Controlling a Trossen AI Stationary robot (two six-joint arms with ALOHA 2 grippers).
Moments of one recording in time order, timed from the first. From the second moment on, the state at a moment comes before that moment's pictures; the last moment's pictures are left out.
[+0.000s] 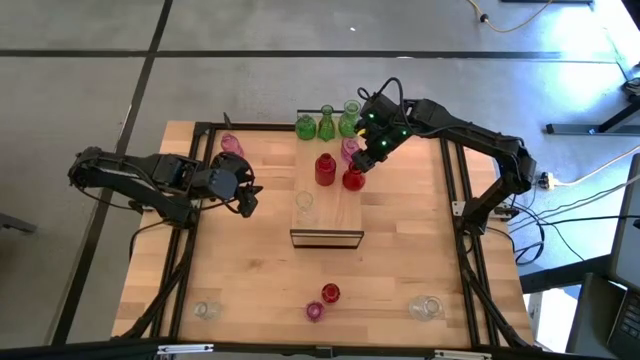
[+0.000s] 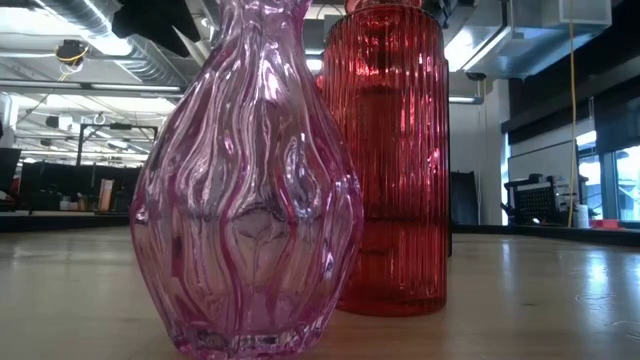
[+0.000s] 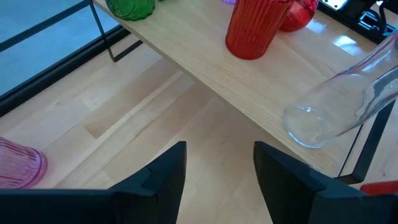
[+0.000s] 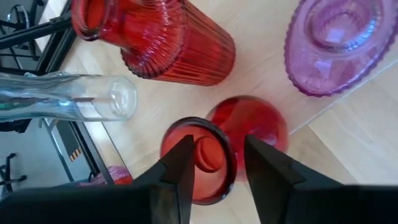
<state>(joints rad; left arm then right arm) -0.15 1.02 1.10 -0.96 -0.52 -0.75 -0.41 1.62 1.65 -1.09 -0.41 0.44</state>
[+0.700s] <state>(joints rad) -0.15 1.02 1.10 -0.96 -0.52 -0.75 -0.41 1.62 1.65 -1.00 -0.45 0.45</state>
